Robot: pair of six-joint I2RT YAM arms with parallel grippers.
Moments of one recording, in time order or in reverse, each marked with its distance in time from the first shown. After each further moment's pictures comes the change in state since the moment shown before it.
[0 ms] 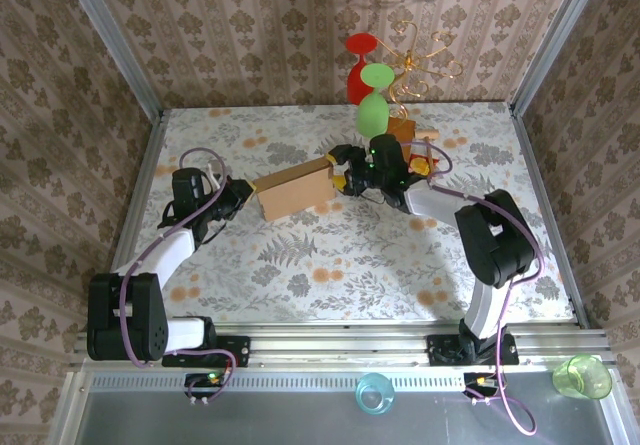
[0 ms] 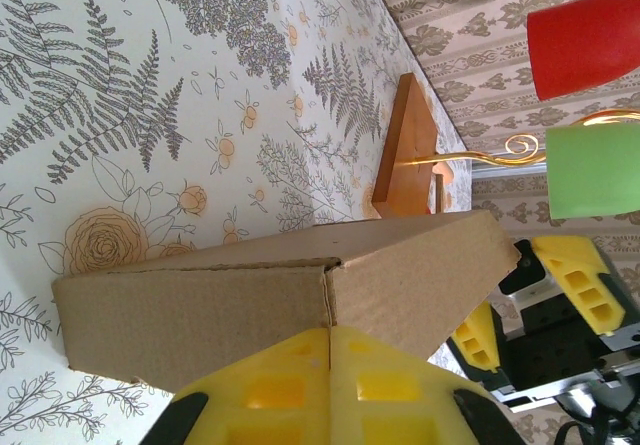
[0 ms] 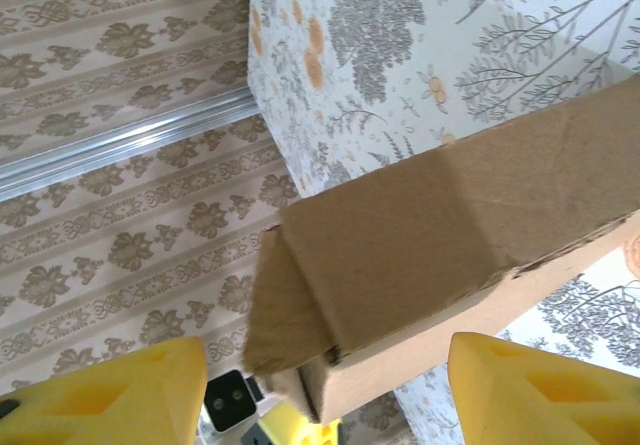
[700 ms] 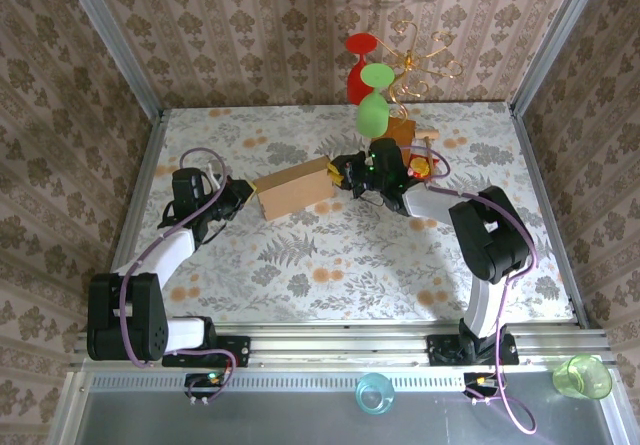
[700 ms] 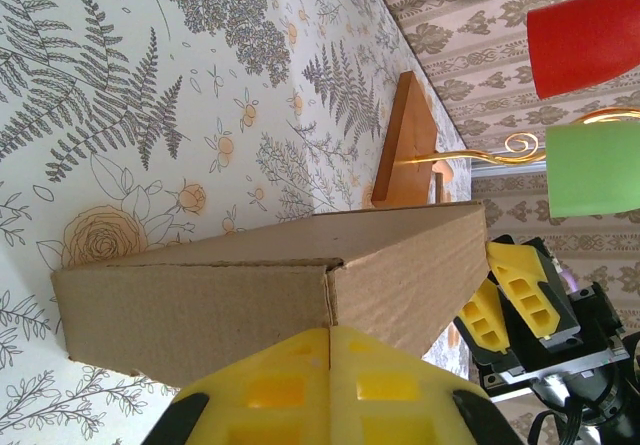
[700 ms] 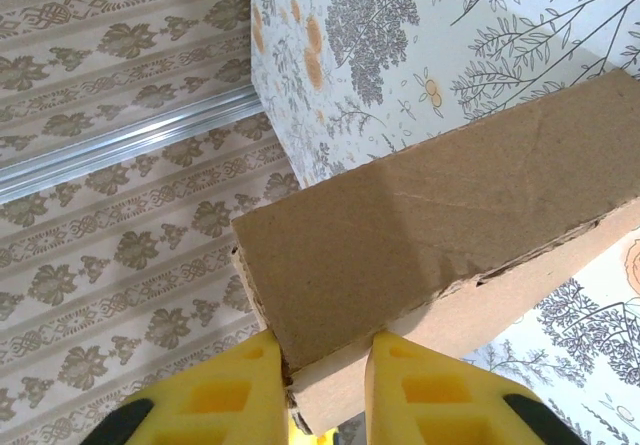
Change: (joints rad) left arm 0.000 0.000 0.000 0.000 0.000 0.000; right arm -0.005 0.032 -0.035 0.106 -0.011 0.023
